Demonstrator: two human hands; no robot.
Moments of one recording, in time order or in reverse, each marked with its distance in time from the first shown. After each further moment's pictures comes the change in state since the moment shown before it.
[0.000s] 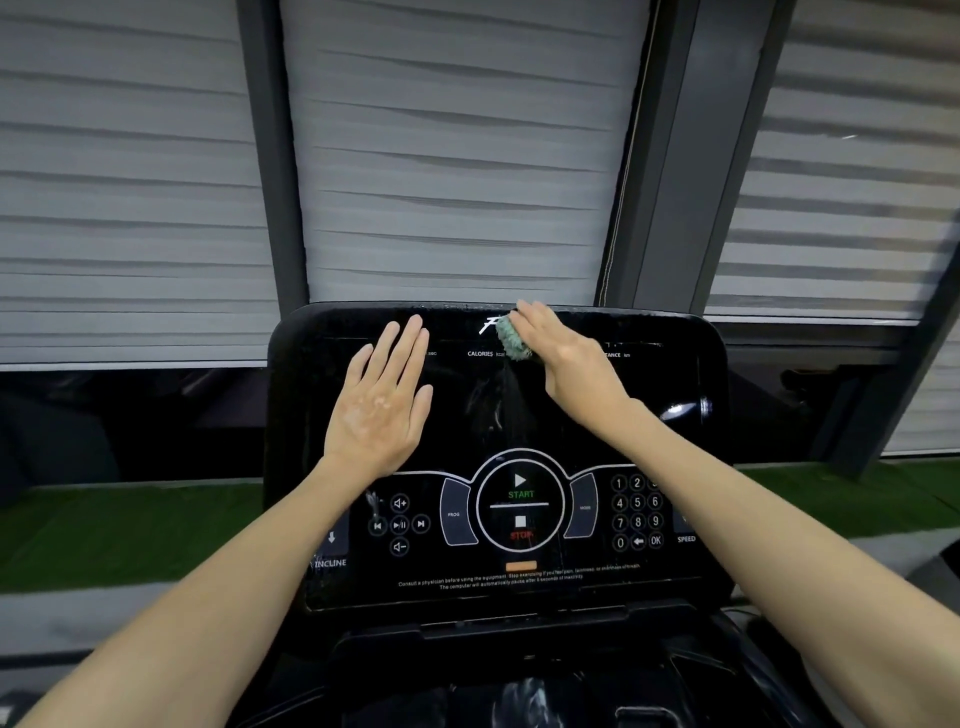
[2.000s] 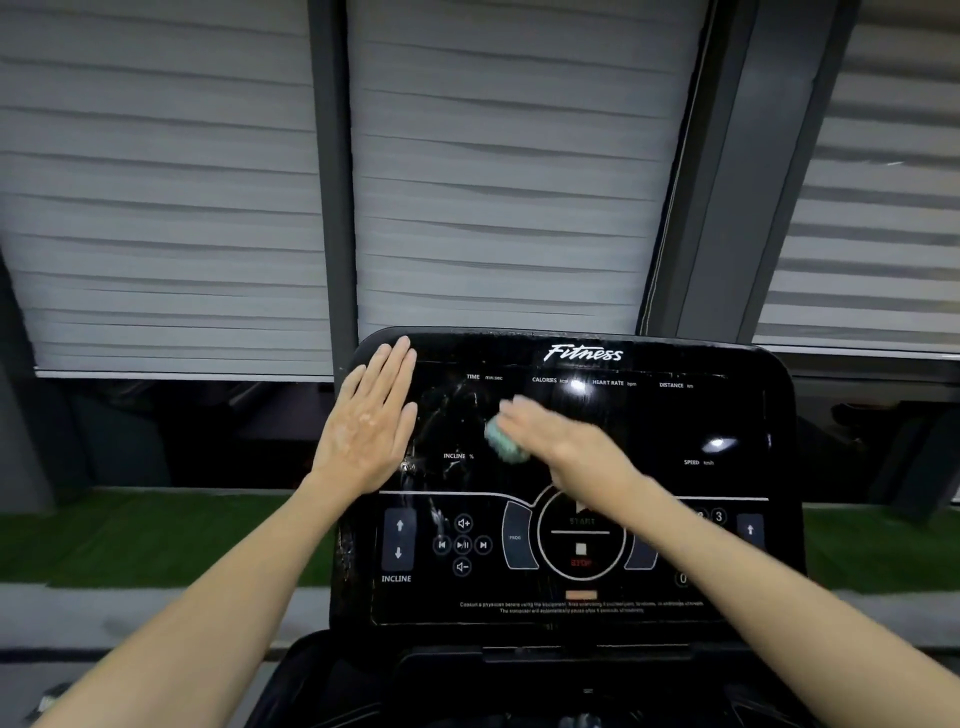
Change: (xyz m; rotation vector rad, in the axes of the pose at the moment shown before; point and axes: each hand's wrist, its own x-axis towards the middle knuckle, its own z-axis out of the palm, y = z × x) left_hand -0.027 -0.076 -0.016 0.012 0.000 -0.041; right_hand -0.022 -0.059 0.035 0.065 -0.137 -0.267
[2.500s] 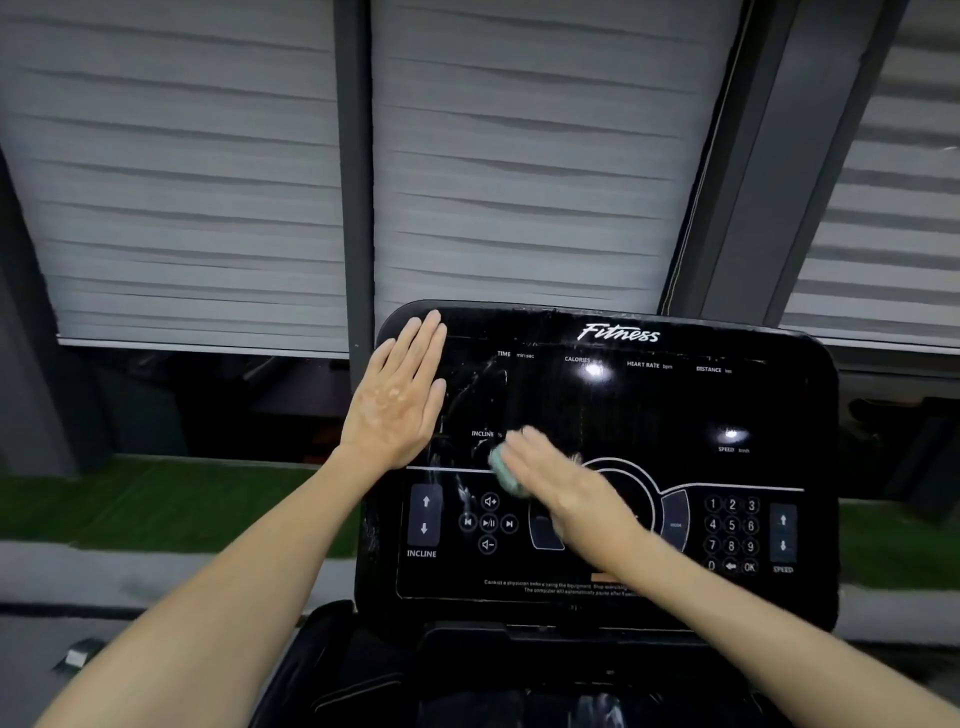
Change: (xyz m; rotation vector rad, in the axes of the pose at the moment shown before) left_hand -0.002 0.000 0.002 -0.021 0.034 0.003; right_hand -0.029 -0.059 0.036 0.008 -0.046 0.042
